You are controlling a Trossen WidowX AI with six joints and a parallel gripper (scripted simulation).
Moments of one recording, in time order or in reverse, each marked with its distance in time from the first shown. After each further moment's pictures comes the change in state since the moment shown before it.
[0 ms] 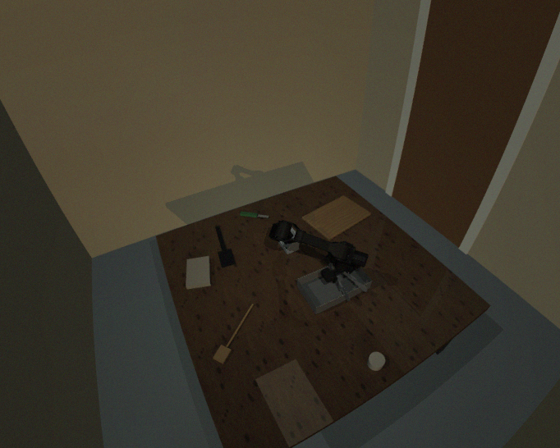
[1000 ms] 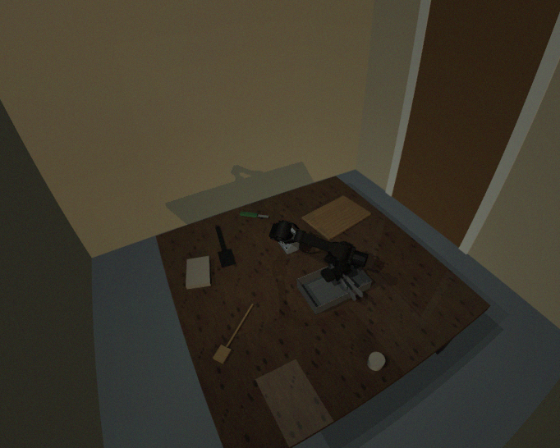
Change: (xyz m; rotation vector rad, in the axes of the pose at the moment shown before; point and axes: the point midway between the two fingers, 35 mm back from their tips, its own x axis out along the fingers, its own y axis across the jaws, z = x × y) arm 0.000 0.000 0.000 0.000 0.000 0.000
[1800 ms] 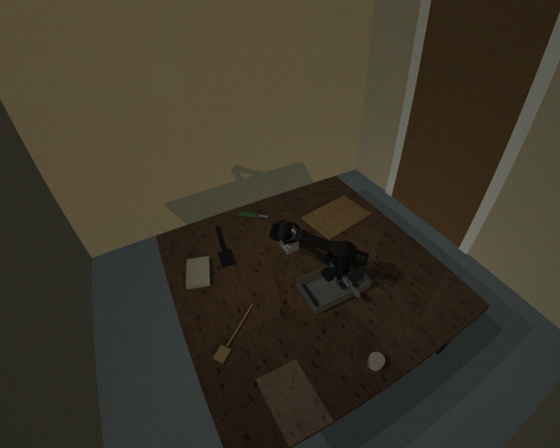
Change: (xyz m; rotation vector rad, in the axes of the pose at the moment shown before) arm -0.006 0.001 0.001 -0.010 -0.018 0.011
